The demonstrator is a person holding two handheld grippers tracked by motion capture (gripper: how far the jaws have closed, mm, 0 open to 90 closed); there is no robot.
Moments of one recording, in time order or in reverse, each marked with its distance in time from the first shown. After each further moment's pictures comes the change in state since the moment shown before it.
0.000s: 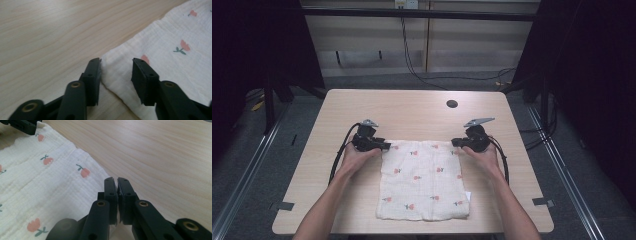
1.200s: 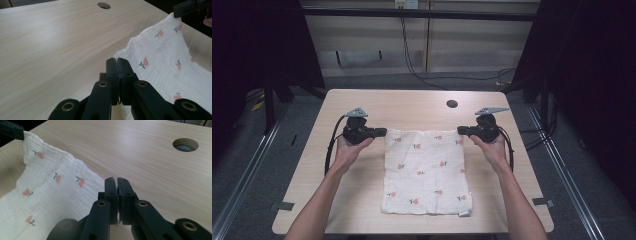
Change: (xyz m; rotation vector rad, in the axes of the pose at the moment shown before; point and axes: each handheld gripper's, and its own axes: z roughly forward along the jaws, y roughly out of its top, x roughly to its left) left arm -0.009 0.024 -0.060 -0.223 -0.086 -0.001; right arm -0.011 0.026 -0.037 -0.127 0.017 0.046
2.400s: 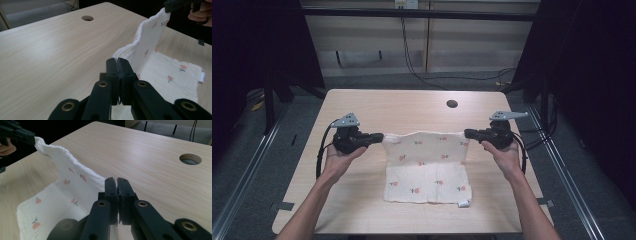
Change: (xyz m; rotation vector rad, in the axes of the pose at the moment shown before) left arm -0.041 -0.005 -0.044 -0.065 -0.053 0.110; right arm 0.022 -0.006 -0.054 -0.092 0.077 -0.044
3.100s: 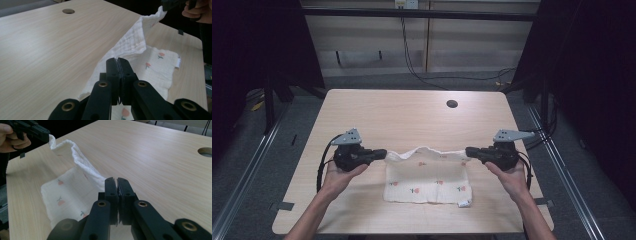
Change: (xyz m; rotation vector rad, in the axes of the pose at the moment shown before) left arm -0.038 -0.023 -0.007 0.042 -0.063 0.036; right arm 0.042 -0.032 -0.029 0.010 0.044 -0.058
